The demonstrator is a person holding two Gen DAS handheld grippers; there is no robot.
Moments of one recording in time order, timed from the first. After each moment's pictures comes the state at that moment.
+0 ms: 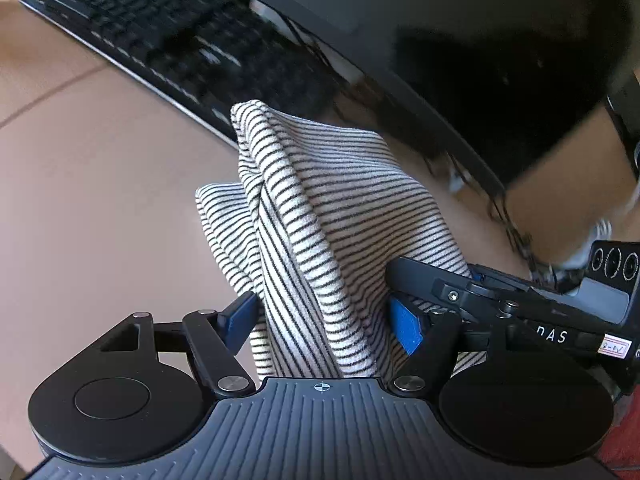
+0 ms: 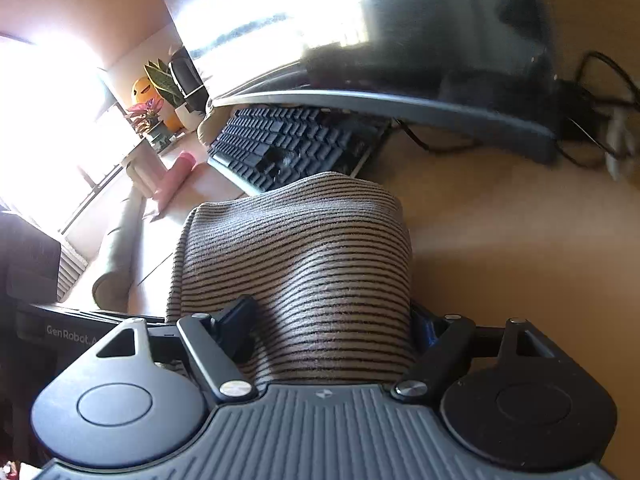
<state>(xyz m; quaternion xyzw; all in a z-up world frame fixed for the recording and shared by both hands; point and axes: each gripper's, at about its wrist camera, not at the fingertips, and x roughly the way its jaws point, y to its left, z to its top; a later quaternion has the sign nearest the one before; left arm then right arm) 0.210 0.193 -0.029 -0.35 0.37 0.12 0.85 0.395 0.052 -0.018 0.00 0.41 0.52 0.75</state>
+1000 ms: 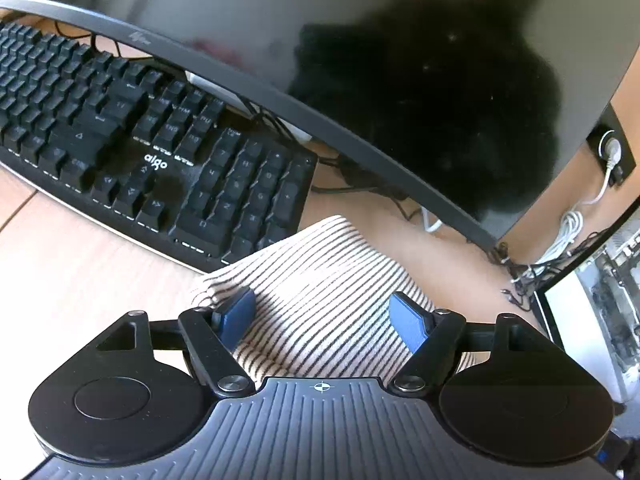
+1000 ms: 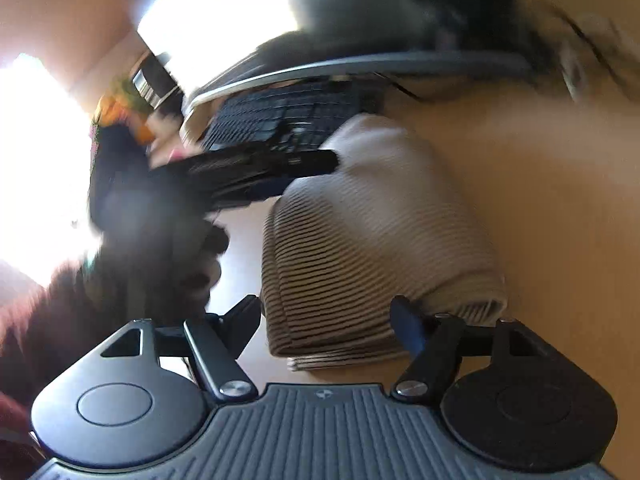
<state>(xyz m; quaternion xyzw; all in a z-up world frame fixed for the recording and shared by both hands) 0.248 0.249 -0.006 -0.28 0.33 0.02 0.90 0.321 0.005 0.016 0.09 0.51 0.43 0.74</state>
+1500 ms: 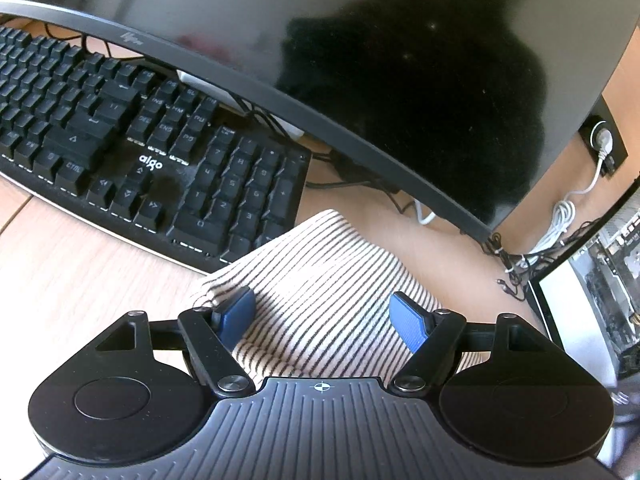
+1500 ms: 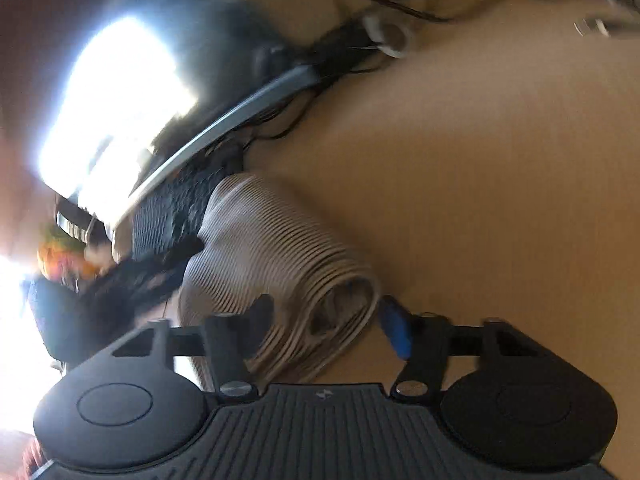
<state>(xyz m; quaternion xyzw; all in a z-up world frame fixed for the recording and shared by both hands) 0.249 0.253 -0.005 -0.28 0.34 0.00 0.90 0.345 -0.059 -0.013 0.25 0.52 0.28 0.77</state>
